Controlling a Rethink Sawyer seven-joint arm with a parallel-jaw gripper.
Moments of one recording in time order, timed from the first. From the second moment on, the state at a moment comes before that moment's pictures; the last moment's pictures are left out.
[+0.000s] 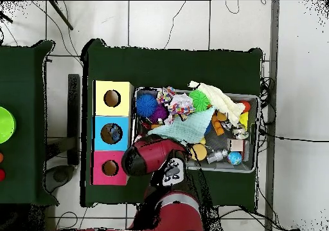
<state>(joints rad) -0.03 -0.45 -0.07 1.73 -0.39 0.14 2.57</state>
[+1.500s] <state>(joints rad) -0.03 -0.45 -0.08 1.72 -0.48 0.14 2.57</state>
